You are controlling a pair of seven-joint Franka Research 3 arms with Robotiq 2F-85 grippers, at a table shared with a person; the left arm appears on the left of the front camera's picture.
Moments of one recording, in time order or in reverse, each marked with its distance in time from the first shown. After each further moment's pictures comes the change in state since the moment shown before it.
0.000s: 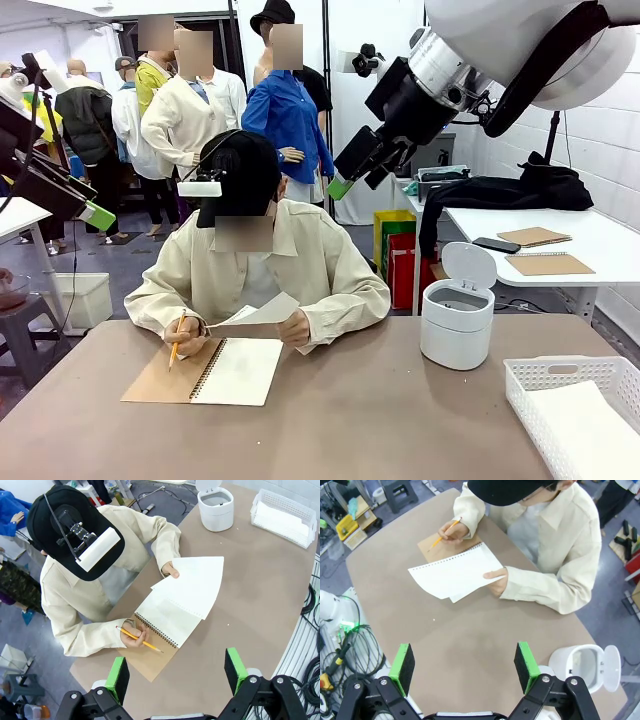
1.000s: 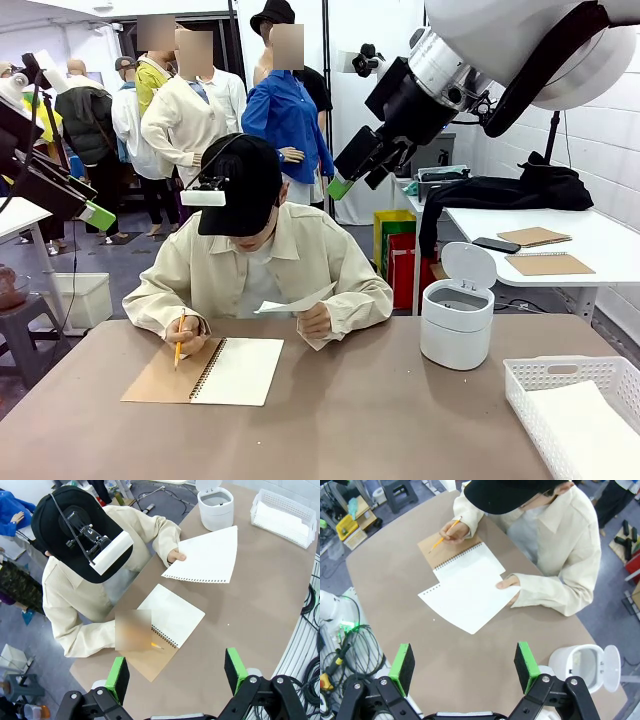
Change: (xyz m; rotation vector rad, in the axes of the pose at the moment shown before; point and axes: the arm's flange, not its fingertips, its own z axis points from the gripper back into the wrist) left arm 0.000 0.000 0.000 0.000 0.000 0.000; right arm 0.000 0.000 0.000 0.000 0.000 0.000
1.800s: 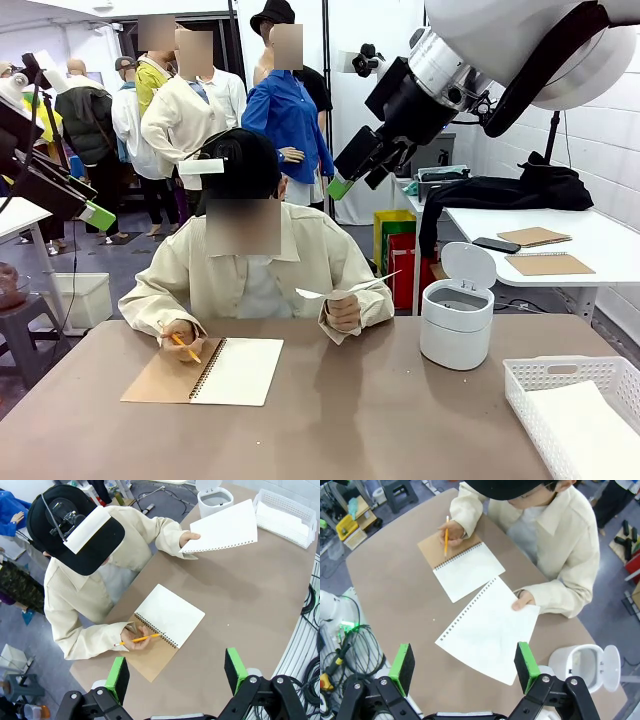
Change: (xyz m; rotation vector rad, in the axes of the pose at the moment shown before) left arm 0.000 0.000 0.000 0.000 0.000 0.000; right arm 0.000 0.000 0.000 0.000 0.000 0.000
